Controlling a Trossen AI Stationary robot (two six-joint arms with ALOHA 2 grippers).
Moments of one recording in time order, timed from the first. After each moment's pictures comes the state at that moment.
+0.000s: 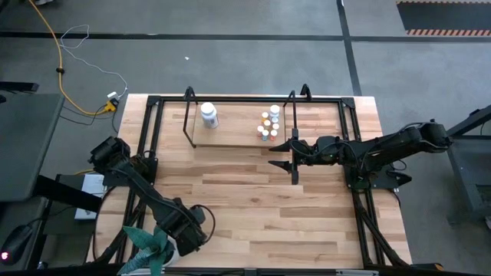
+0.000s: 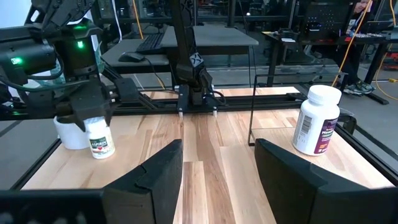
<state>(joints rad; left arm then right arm) -0.62 1.77 1.29 -1.10 0.15 -1.18 0.10 1.13 0.61 0.41 0.14 0.02</state>
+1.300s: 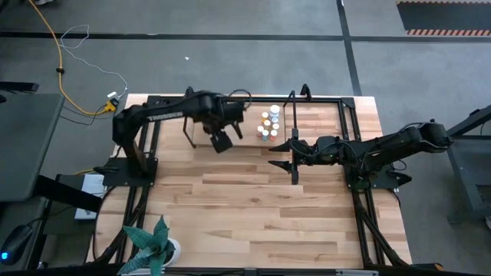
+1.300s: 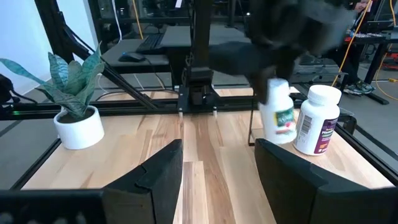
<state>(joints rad) 0.33 1.81 1.79 -1.51 -0.19 -0.28 0.10 1.13 0.61 0.41 0.14 0.02</state>
